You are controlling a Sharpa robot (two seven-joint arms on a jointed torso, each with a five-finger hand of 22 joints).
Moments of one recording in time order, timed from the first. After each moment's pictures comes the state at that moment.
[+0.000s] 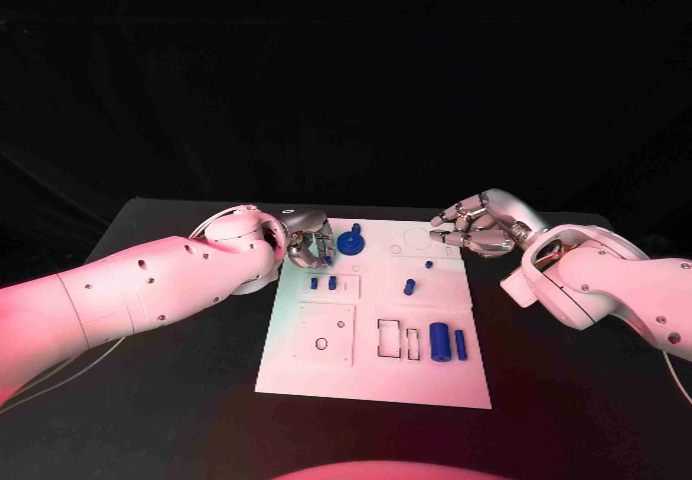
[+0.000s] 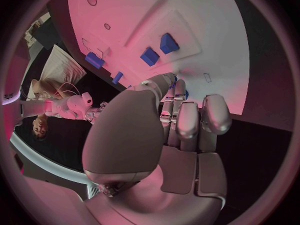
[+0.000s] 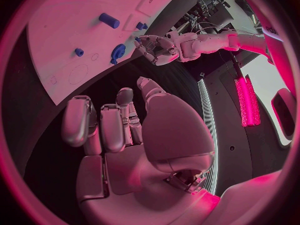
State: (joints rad) left arm 1.17 -0.68 0.03 1.32 -1.48 -0.08 -0.14; left_hand 1.52 -0.20 0.47 0.15 0.26 1.12 0.13 0.11 0.27 1.18 0.06 0.23 0.20 1.43 -0.01 1.28 1.07 0.11 1.29 0.09 1.33 1.21; right arm 1.27 -0.92 -0.11 1.61 -0.90 -0.46 0.02; right_hand 1.30 -0.08 0.12 0.14 0.43 0.99 0.13 0.16 0.17 1.11 0.05 0.91 0.91 1.47 -0.01 1.31 1.22 0.08 1.38 0.09 1.23 1.31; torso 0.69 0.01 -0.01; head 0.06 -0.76
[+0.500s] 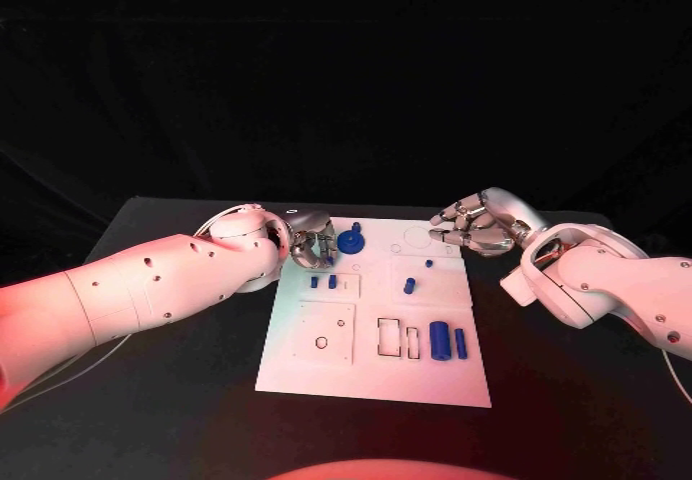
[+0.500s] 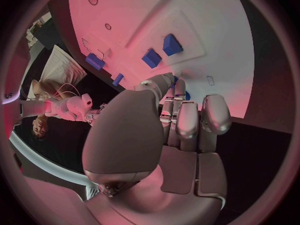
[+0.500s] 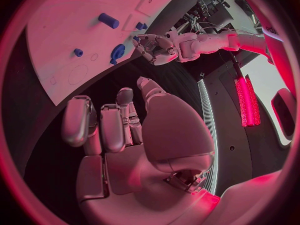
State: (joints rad) left arm 1.17 -0.66 0.03 1.30 -1.48 -0.06 -0.15; left_hand 1.52 -0.20 0.47 0.15 0.26 1.12 0.13 0.11 0.28 1.18 0.06 0.23 0.20 1.43 -0.01 1.28 1.07 0.11 1.29 0.09 1.33 1.21; right arm 1.27 -0.92 -0.11 1.61 -0.90 -0.46 0.02; right_hand 1.30 -0.08 0.12 0.14 0.43 0.99 0.13 0.16 0.17 1.11 0.05 0.91 0.91 1.47 -0.01 1.31 1.22 0.08 1.38 0.09 1.23 1.31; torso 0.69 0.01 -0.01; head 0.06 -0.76
